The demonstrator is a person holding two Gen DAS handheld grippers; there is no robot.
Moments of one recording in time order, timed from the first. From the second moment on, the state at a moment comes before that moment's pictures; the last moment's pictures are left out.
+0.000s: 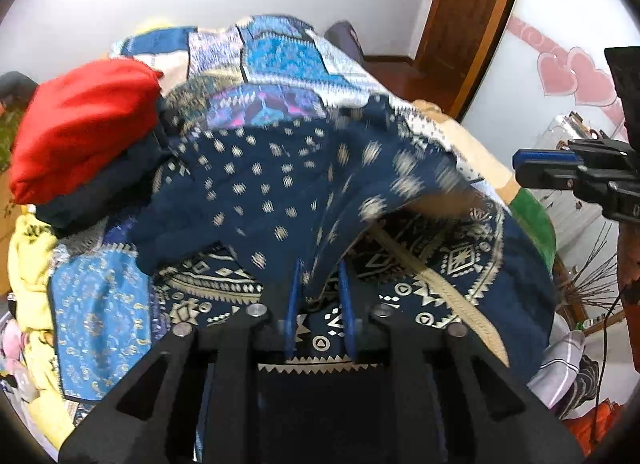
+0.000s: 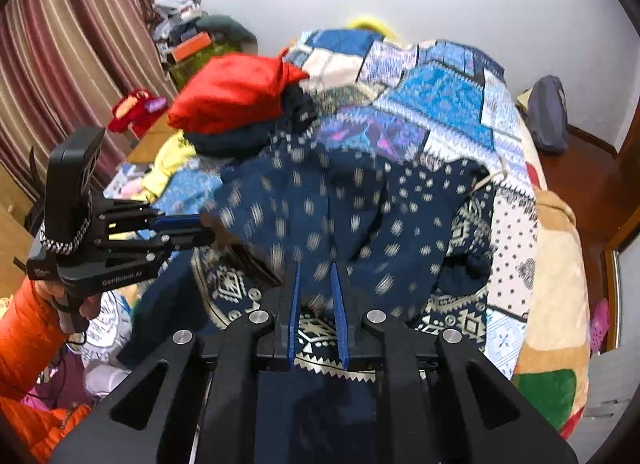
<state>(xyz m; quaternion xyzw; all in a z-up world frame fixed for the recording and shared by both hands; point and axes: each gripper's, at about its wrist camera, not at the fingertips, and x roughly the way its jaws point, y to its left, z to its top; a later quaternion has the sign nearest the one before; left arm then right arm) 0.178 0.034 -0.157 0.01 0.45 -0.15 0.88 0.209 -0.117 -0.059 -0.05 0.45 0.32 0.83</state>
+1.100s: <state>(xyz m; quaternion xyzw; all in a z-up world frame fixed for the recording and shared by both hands) 0.220 0.008 -0.224 0.00 0.49 -0.13 0.86 0.239 -0.094 -0.157 -0.08 0.54 0.27 0.80</state>
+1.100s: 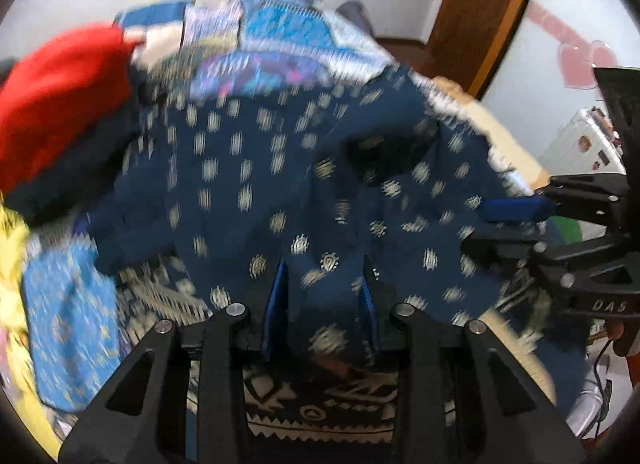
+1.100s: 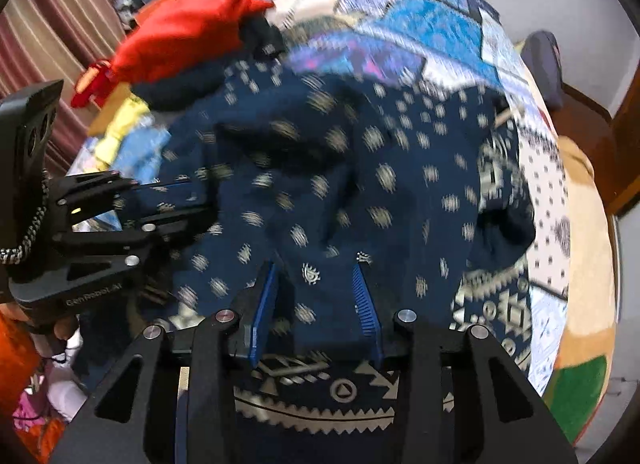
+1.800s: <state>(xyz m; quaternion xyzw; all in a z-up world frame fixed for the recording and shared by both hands) 0.197 0.091 -0.149 -0.07 0.39 -0.05 0.92 0.251 -0.142 -0.081 -0.04 0.43 0.21 0.88</state>
